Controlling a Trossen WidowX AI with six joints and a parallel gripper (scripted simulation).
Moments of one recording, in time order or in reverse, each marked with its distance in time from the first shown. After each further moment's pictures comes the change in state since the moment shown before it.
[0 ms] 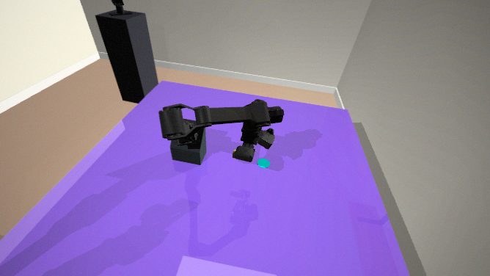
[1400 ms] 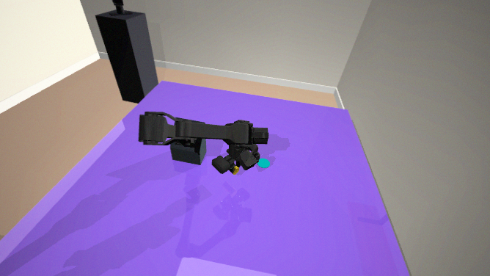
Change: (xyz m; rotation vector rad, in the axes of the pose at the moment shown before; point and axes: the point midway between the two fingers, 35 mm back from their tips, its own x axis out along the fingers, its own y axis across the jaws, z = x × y) arm 0.060 -0.030 -0.039 0.568 0.013 0.003
